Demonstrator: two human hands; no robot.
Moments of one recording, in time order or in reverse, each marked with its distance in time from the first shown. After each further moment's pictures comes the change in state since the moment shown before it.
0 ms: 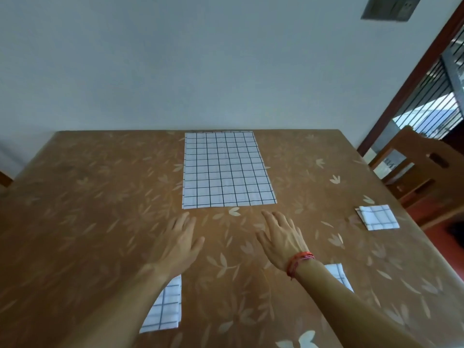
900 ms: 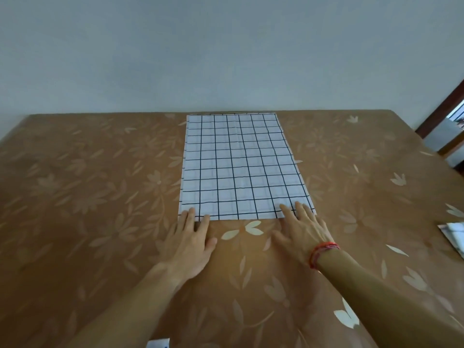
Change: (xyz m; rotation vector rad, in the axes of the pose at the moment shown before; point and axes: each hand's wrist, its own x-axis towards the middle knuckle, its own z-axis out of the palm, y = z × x) left_hand 0.133 -0.048 0.123 0.153 -0.211 -0.082; right_hand 0.159 0.063 0.106 -0.181 -0.116 0.014
